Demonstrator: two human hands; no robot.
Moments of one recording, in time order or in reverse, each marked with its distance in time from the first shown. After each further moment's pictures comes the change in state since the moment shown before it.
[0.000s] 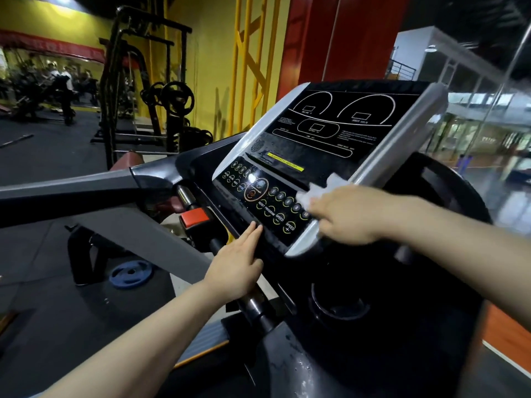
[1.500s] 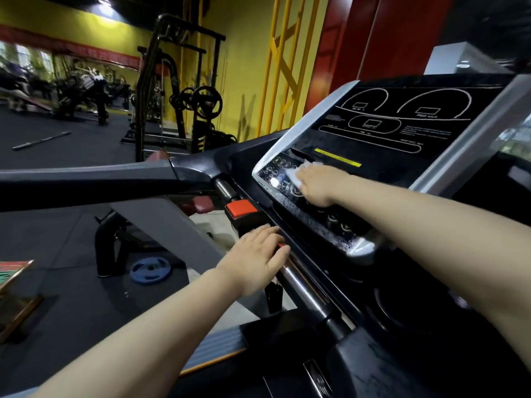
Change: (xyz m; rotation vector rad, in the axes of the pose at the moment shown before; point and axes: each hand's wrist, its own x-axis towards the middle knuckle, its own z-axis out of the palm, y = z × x) left_hand 0.002 -0.086 0.004 0.075 0.084 0.186; right_hand 0.190 -0.038 0.038 -0.141 0.128 0.033
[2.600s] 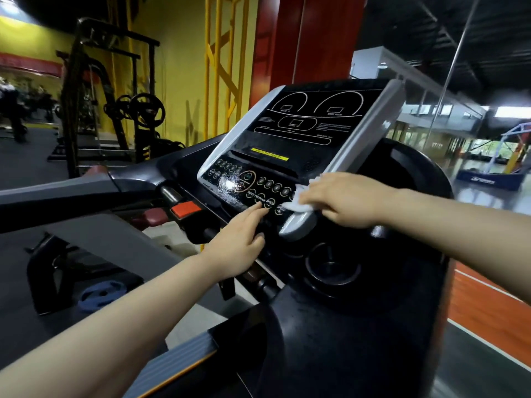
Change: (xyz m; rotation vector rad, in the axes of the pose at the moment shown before) left_hand 0.010 0.081 -0.020 -0.164 0.009 0.106; right_hand -0.214 0.042 -0.042 0.159 0.074 -0.104
